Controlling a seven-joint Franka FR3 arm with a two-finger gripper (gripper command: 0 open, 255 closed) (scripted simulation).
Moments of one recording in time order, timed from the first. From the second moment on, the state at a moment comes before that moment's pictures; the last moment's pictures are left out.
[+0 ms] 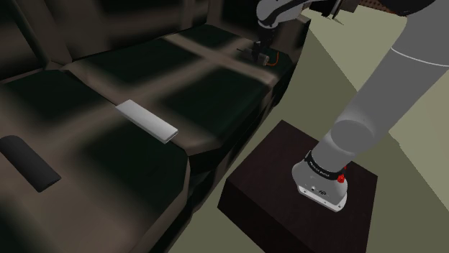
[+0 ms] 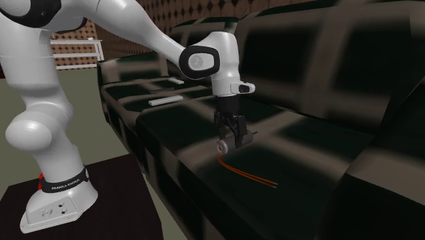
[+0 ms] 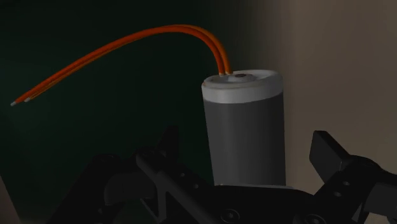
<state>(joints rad) -0.18 0.07 -0.29 -2.08 -0.16 2.22 -0.36</state>
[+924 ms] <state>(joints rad) -0.18 0.06 -0.29 -2.09 -0.16 2.22 -0.36</state>
